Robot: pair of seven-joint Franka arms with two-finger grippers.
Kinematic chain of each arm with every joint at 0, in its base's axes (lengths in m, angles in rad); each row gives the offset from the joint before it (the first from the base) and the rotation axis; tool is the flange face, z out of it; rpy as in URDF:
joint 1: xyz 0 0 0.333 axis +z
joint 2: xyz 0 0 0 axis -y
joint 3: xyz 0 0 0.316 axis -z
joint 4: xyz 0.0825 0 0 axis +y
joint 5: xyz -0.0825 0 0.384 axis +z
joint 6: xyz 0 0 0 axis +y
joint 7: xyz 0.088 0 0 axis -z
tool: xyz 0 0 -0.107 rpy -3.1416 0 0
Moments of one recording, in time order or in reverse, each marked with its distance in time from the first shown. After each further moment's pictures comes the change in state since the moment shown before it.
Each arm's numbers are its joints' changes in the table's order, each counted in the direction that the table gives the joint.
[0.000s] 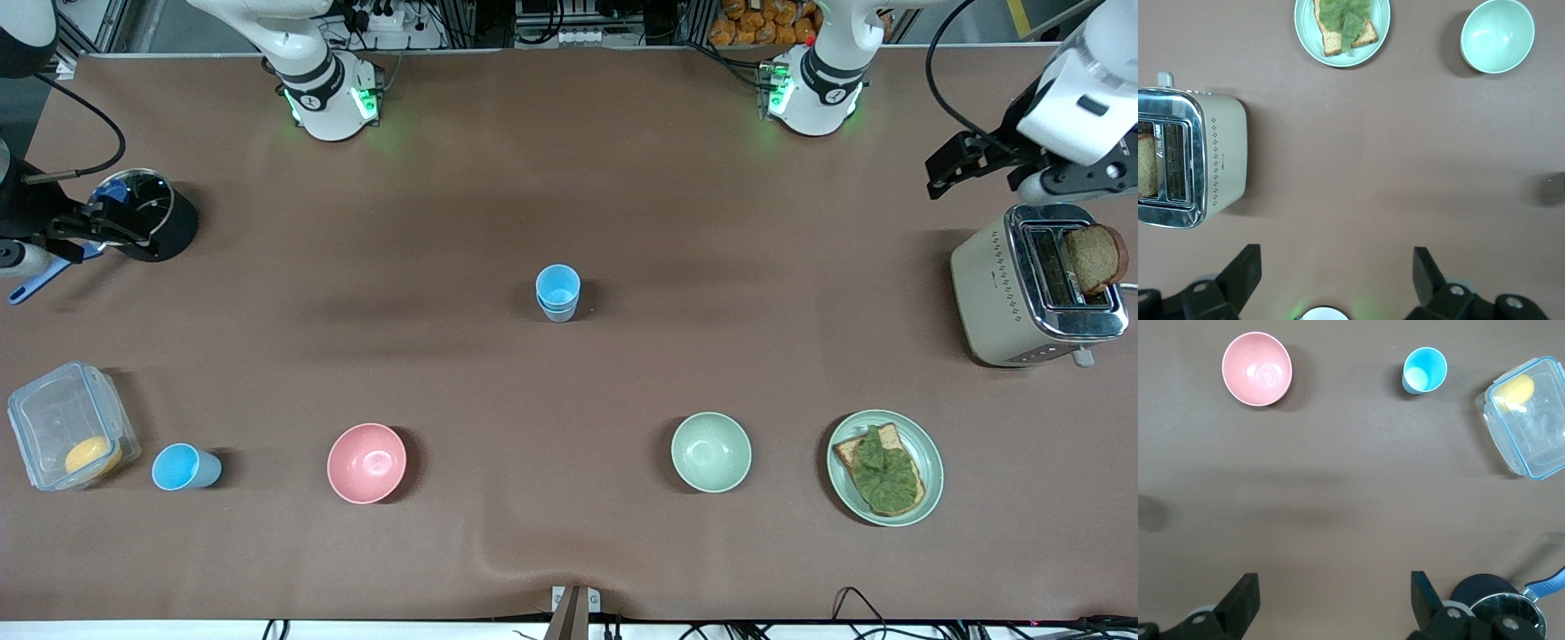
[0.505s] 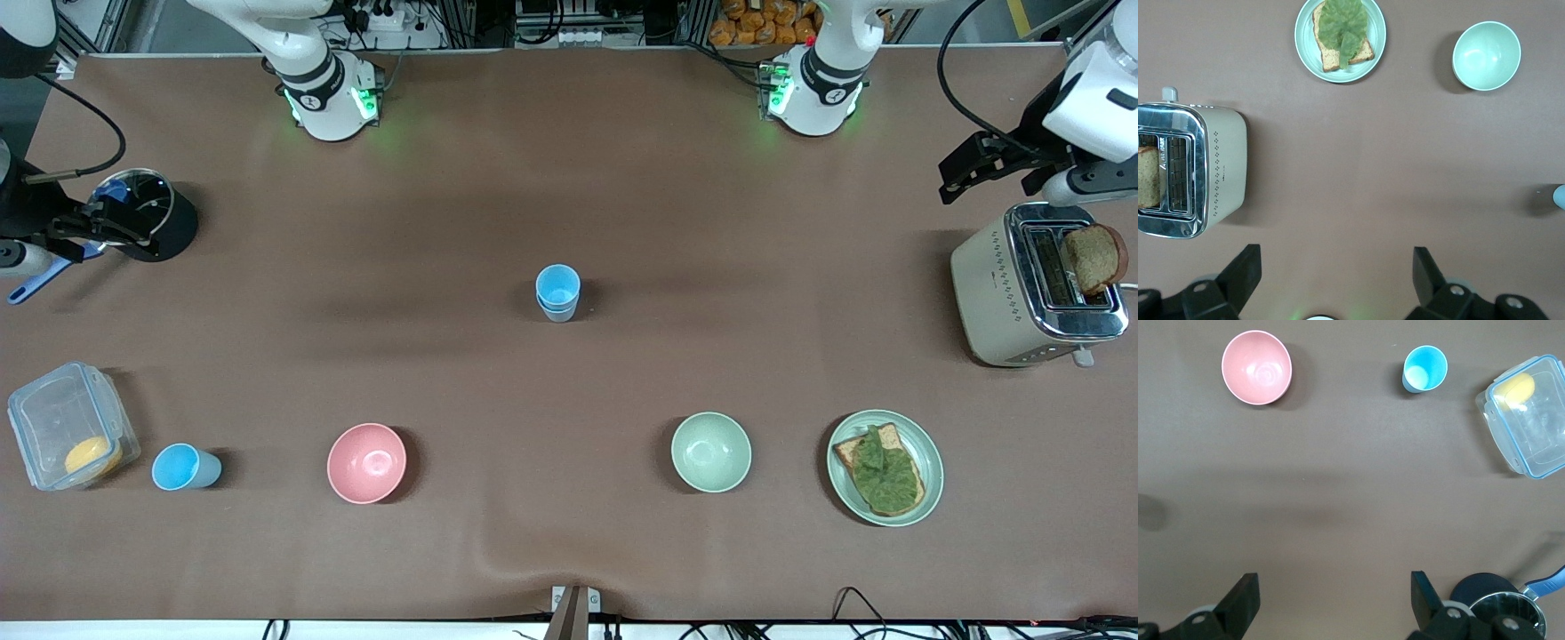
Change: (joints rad) left arm 0.003 -0.033 -0.004 -0.065 -0.004 0.001 0.000; right arm 0.000 0.000 0.000 0.000 0.000 0.003 0.000
